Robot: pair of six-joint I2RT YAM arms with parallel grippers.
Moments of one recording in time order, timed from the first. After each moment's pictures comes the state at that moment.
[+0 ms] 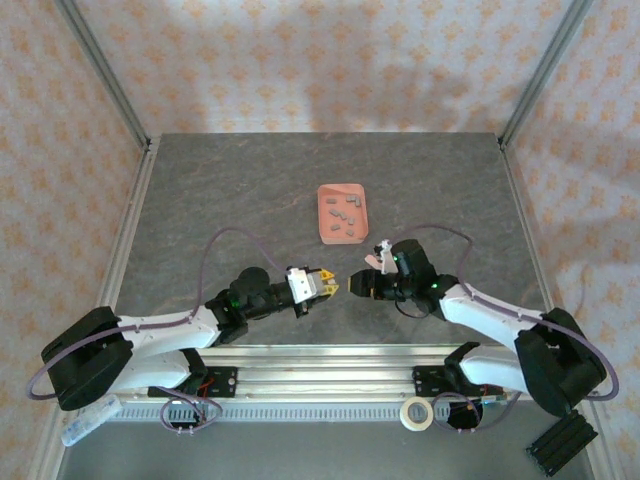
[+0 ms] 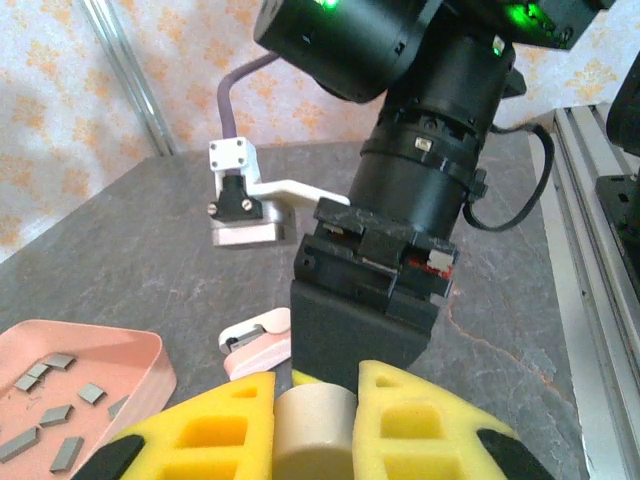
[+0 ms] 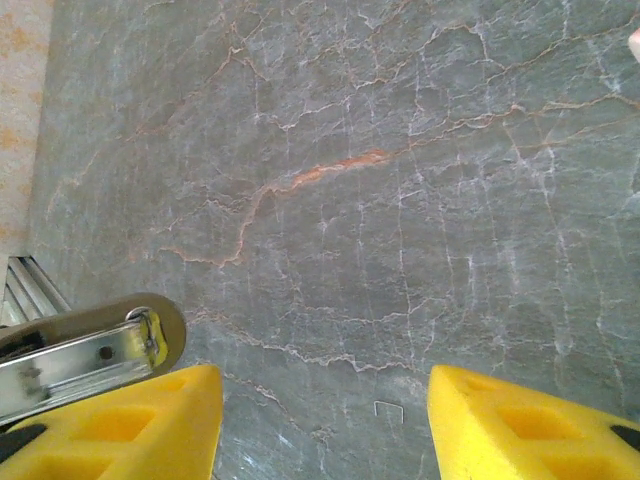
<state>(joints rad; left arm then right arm) -0.87 1.17 0.34 0.69 0.26 0.26 0.57 1.19 0.45 -0.04 -0.44 0.64</state>
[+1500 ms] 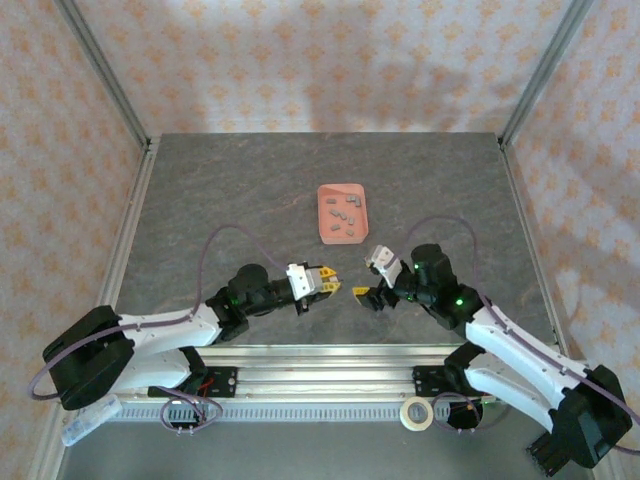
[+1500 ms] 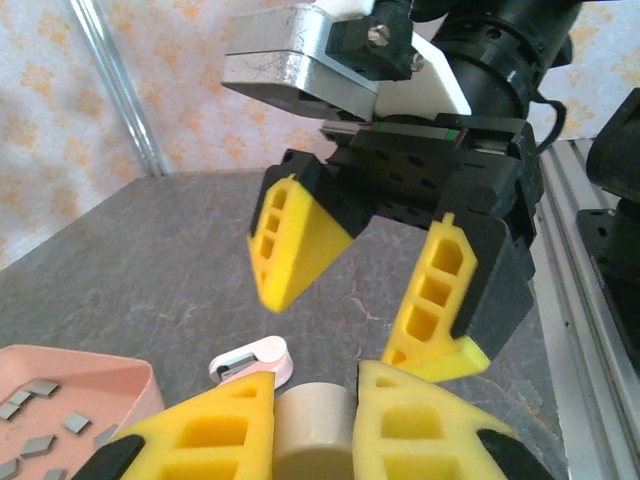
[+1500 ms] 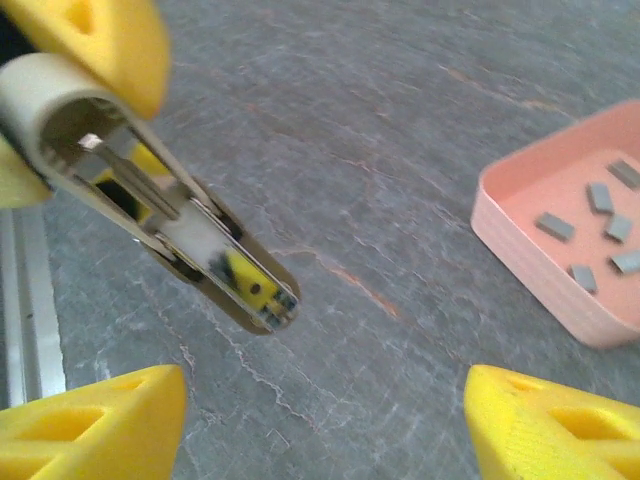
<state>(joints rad) -0.85 1.19 0.36 0.72 0.33 0.23 0.59 0.86 0.44 -0.14 -0.46 -0.31</state>
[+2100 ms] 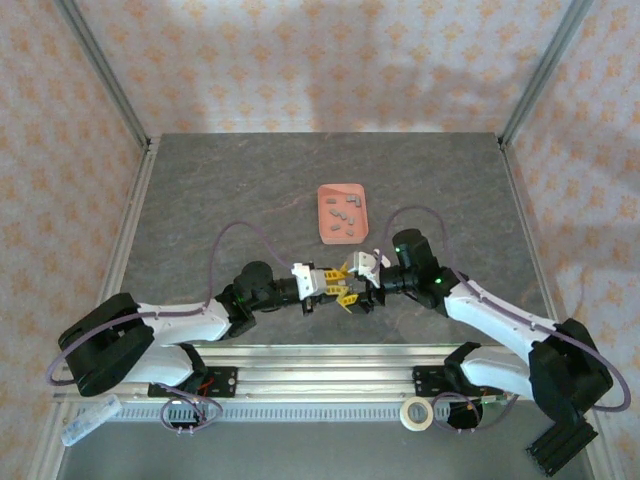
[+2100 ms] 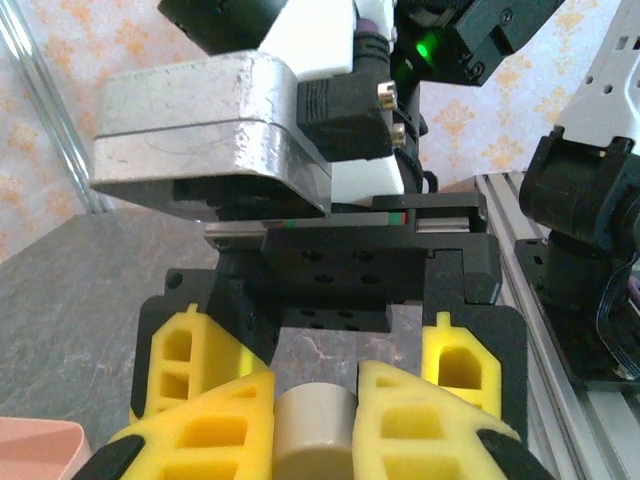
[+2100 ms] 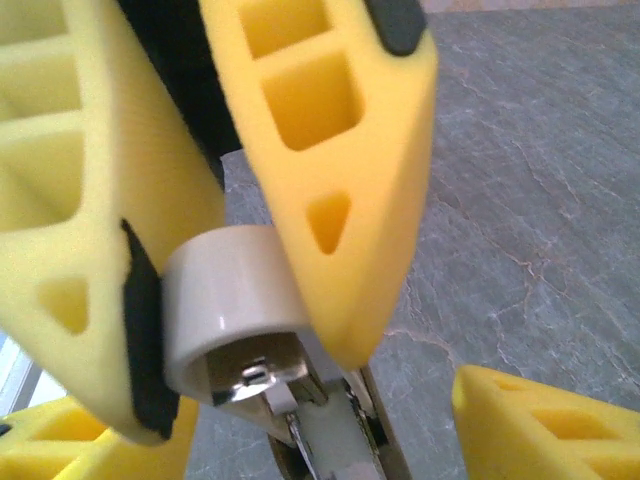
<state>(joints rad) -0.84 1.30 0.38 0.87 0.46 0.18 0.59 1.12 0.54 -0.06 -0.83 -0.52</state>
